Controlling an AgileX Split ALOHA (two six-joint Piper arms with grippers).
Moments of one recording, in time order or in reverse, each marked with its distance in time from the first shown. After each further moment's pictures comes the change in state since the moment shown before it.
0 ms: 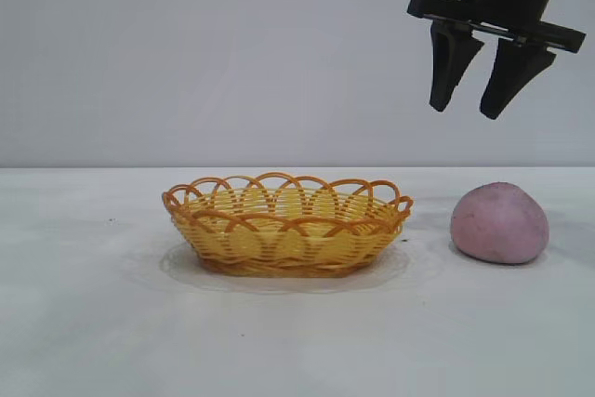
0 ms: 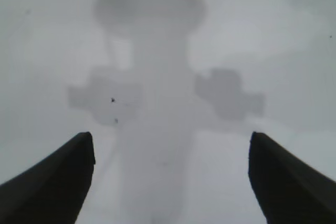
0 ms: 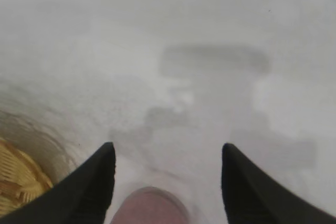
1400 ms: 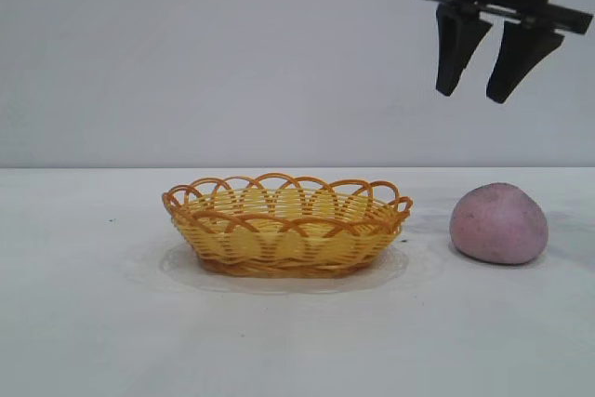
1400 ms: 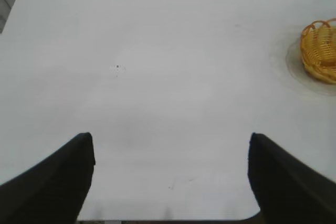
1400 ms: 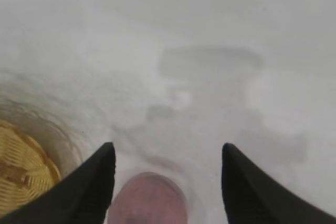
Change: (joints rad) left arm 0.000 -1.409 0.594 -0.106 0.089 0.036; right arm 0.000 -0.123 0.000 -0.048 0.164 0.000
